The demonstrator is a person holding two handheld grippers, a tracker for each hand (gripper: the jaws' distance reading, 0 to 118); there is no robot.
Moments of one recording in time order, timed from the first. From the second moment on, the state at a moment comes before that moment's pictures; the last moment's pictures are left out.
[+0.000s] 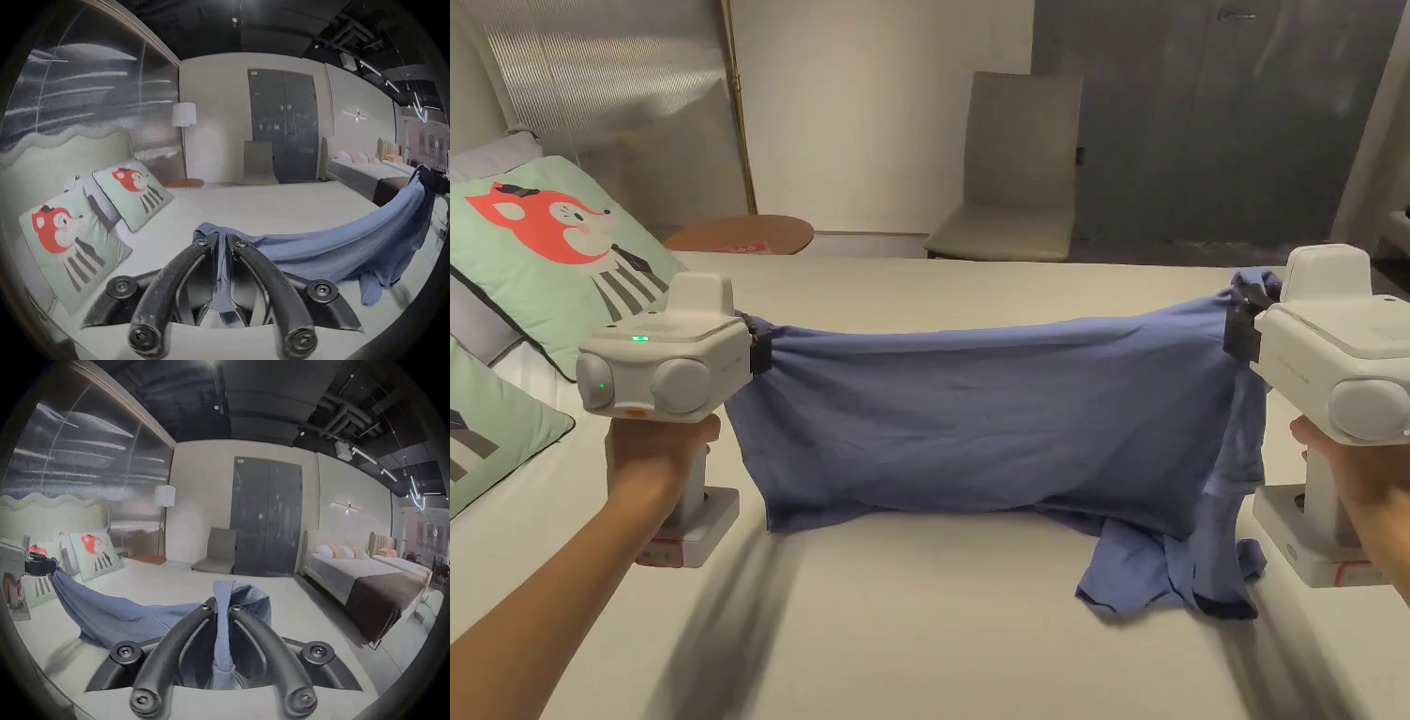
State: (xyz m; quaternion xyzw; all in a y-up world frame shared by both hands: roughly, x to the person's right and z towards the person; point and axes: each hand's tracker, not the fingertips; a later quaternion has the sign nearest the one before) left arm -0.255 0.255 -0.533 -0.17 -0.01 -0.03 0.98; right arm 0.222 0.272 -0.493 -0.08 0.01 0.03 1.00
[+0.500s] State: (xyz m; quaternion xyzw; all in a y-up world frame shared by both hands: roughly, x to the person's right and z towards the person) left arm -0.289 0.139 -0.363 -0.28 -0.03 0.01 0.96; right arm 0.214 0.173 -0.318 -0.19 0.06 -0.02 0.98
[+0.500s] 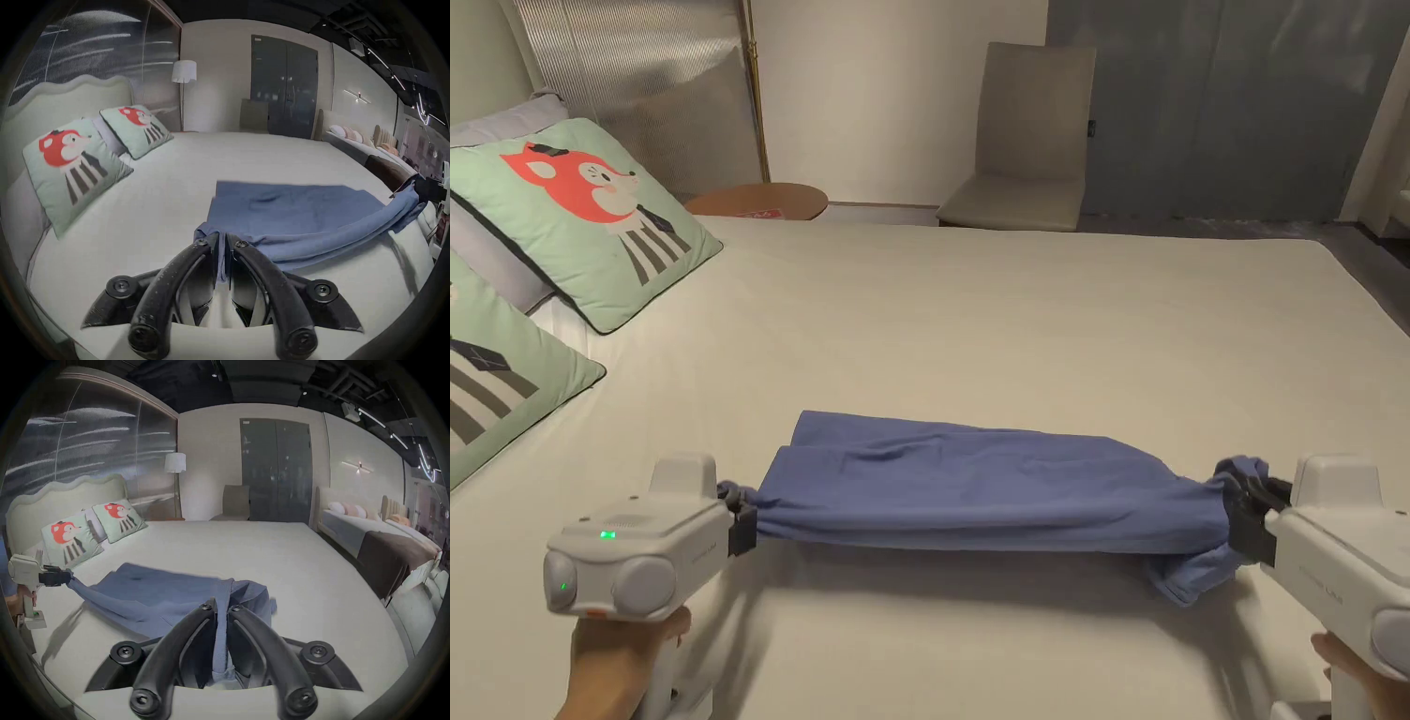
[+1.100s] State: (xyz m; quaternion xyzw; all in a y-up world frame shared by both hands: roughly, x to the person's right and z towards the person) left arm -0.312 0.083 -0.188 -0.36 -0.04 0.00 0.93; right arm 0.205 0.123 -0.134 -0.30 0.06 -0.08 0.95
